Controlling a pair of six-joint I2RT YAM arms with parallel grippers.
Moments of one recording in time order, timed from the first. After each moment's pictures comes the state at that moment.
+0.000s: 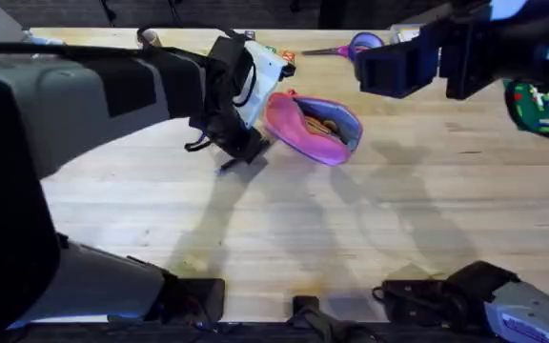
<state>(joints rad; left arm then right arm) -0.34 1.65 1.00 -0.71 0.09 0.34 0.42 1.04 1.27 -0.83 -0.11 0.00</state>
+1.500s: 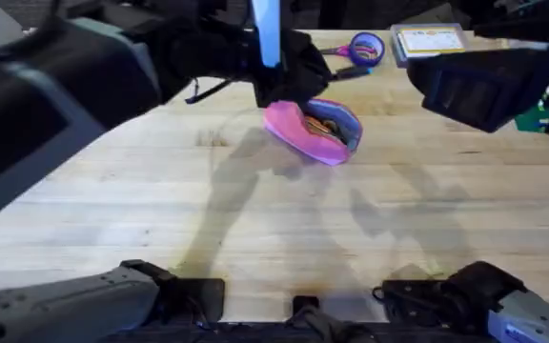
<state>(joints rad) -0.37 1.40 1.10 -0.36 0.80 0.72 0.42 0.81 1.27 -0.90 -0.11 0.00</state>
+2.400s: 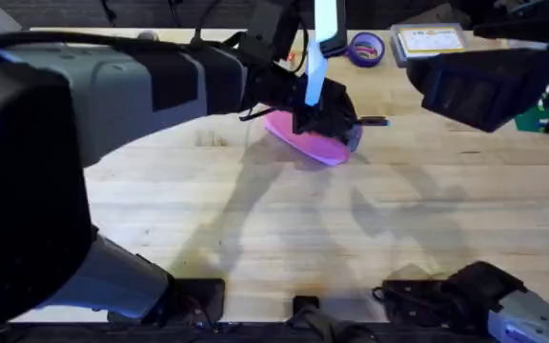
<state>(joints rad) -0.50 1.72 1.10 -0.19 0.87 0.79 0.42 0.81 1.27 -0.90 -0.11 0.00</state>
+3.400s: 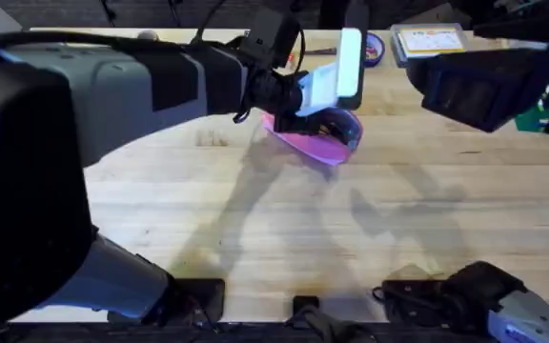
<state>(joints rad) -0.50 1.72 1.10 -0.30 0.48 1.12 0.42 0.81 1.27 -0.90 -0.11 0.00</state>
